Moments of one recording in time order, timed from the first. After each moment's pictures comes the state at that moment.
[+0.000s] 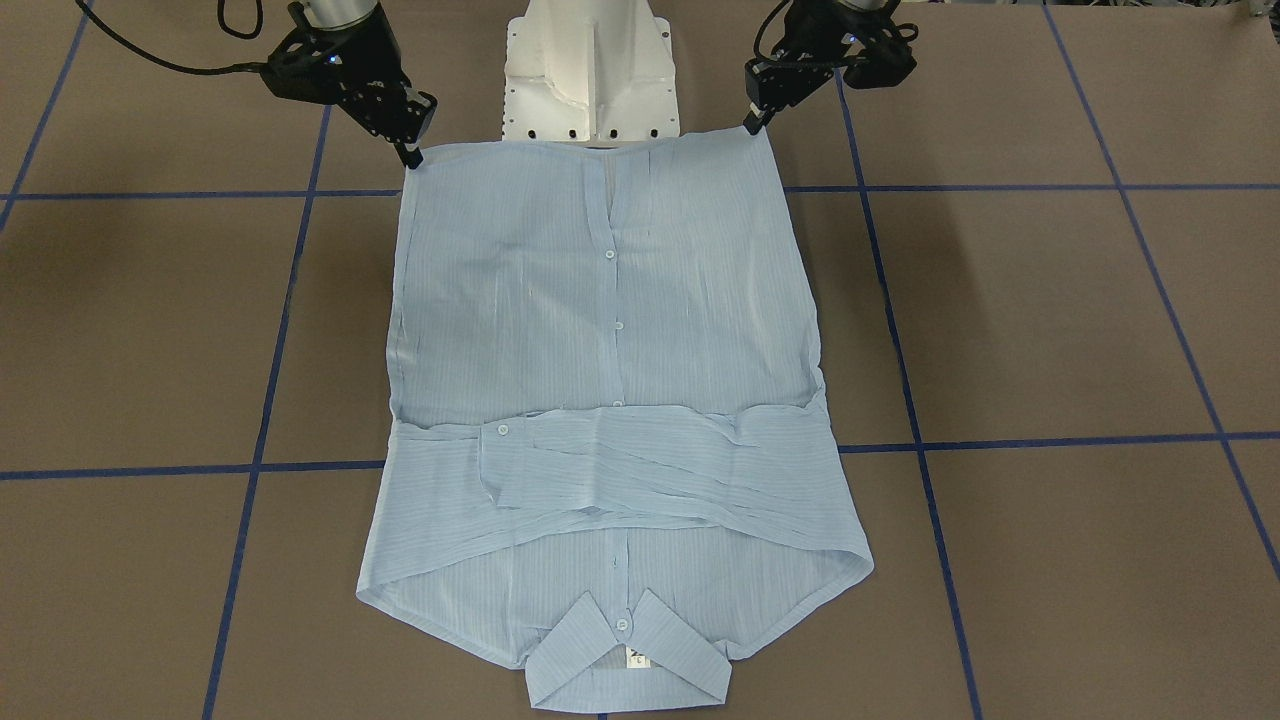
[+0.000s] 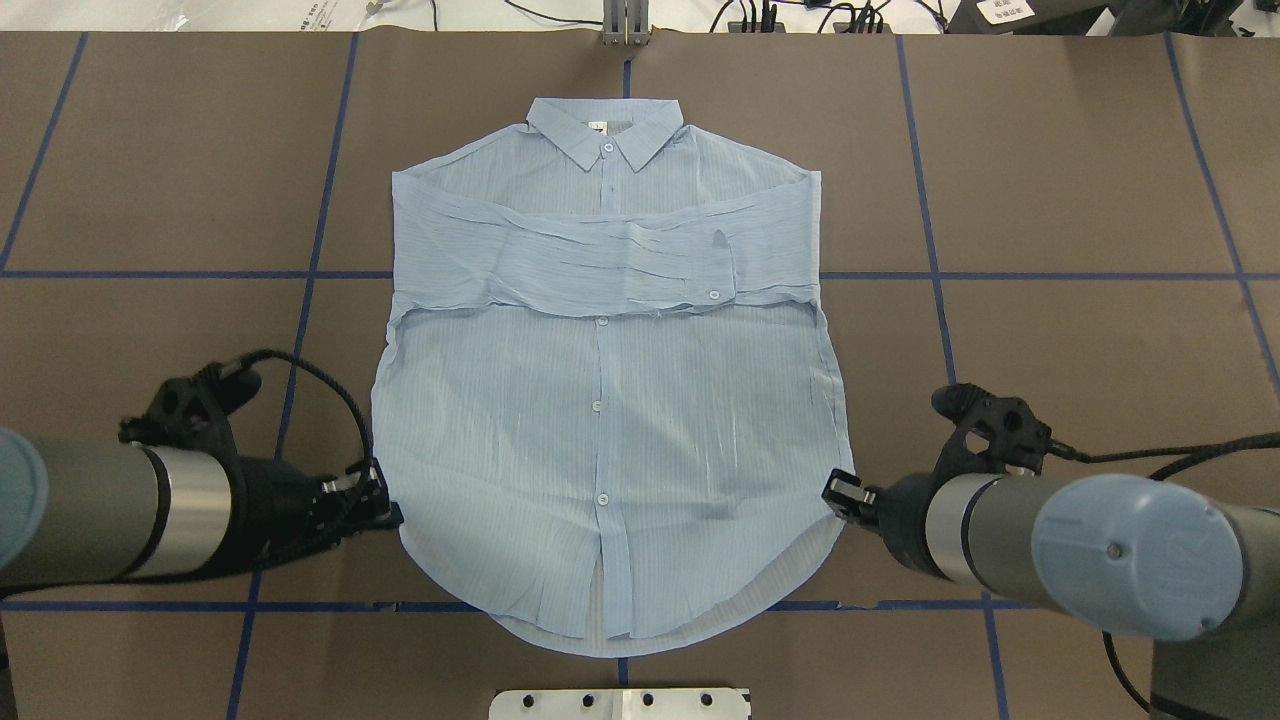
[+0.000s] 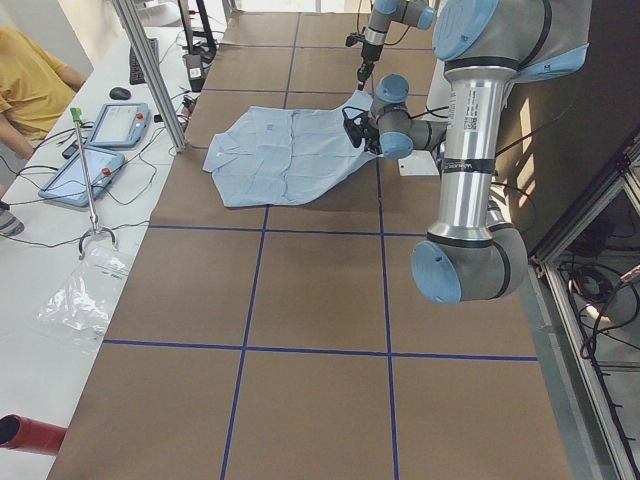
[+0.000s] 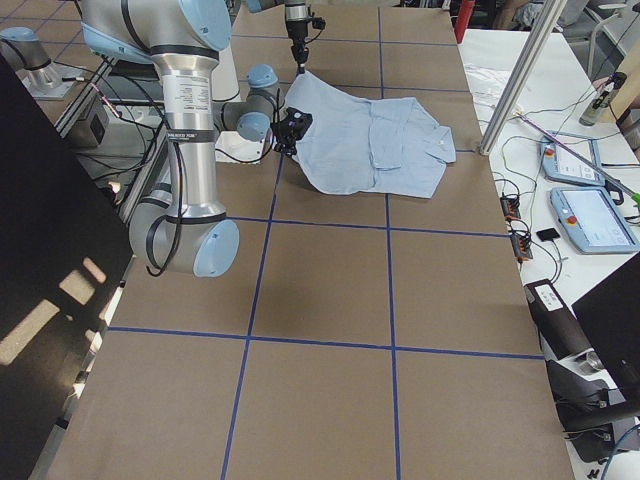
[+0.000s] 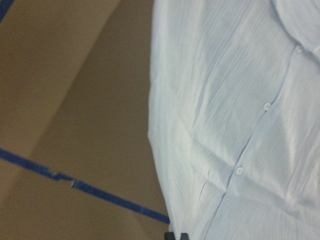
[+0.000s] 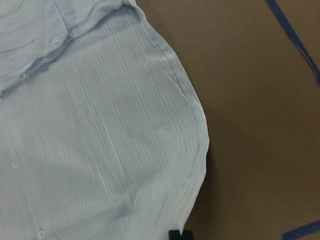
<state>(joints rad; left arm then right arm) -0.42 -1.66 -2.31 -1.92 -1.79 -1.85 0.30 -1.46 2.31 -1.45 1.56 1.86</state>
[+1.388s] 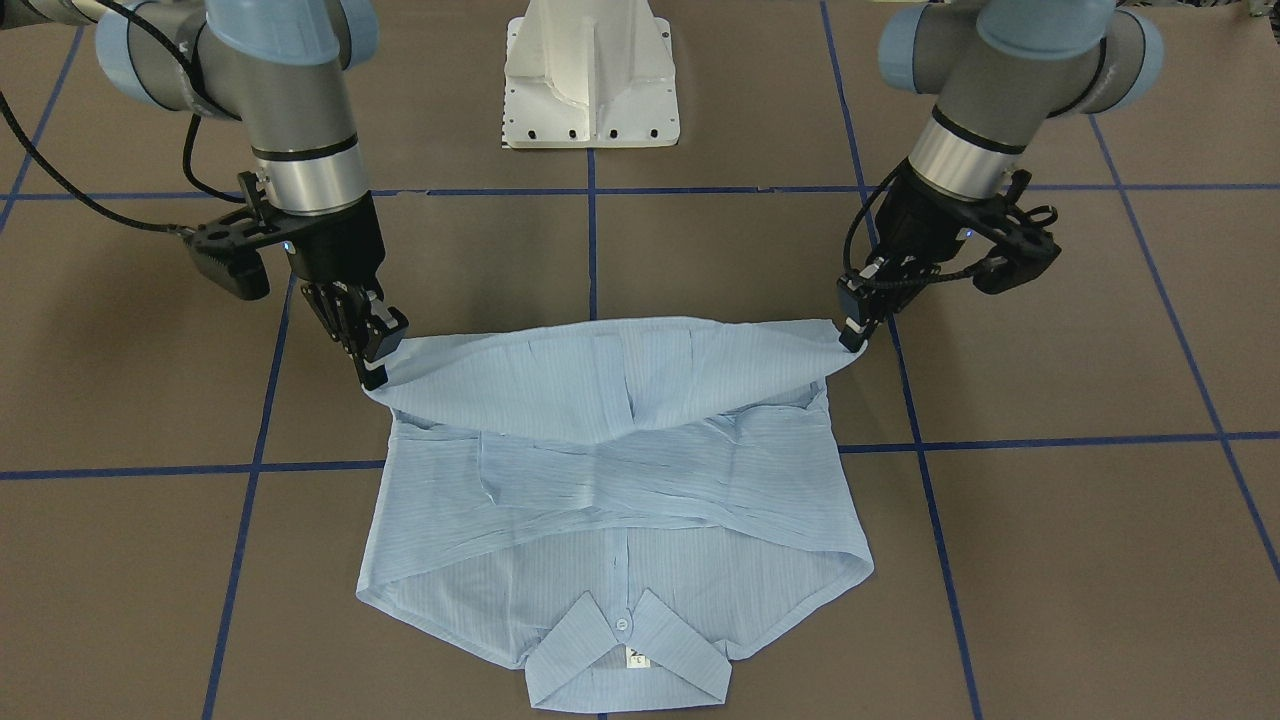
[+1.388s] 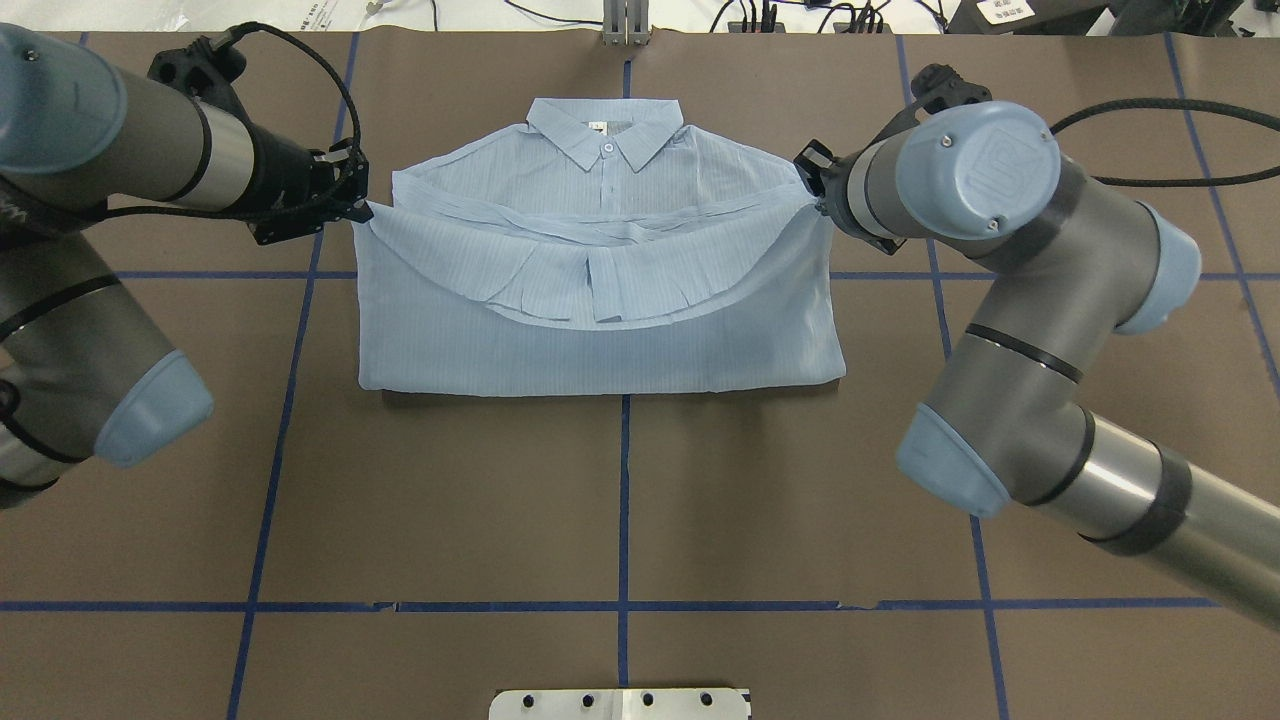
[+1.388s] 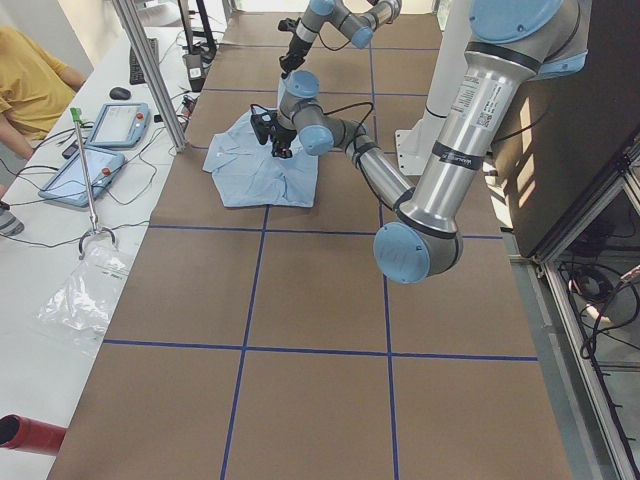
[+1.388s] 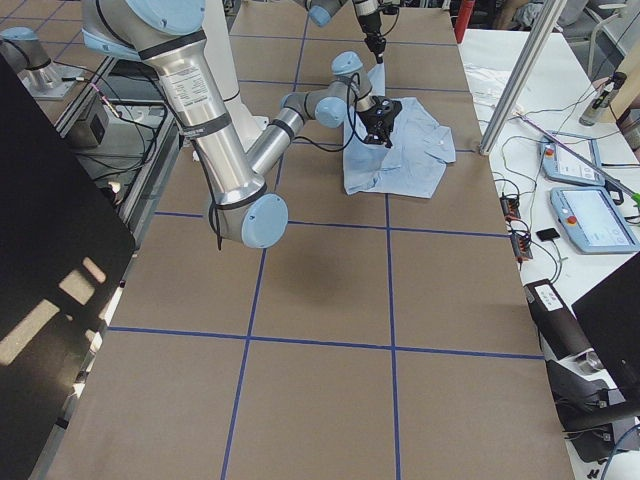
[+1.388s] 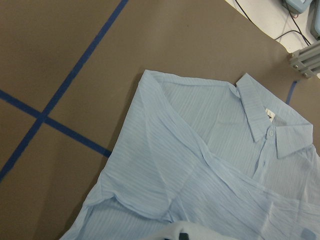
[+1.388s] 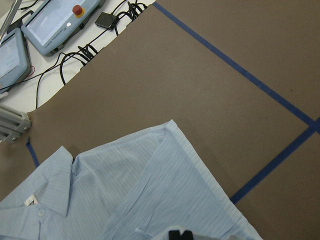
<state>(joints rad) -0.86 -1.99 -1.82 -1.94 -1.92 -1.62 0.71 -1.04 1.81 -1.46 1.58 1.83</state>
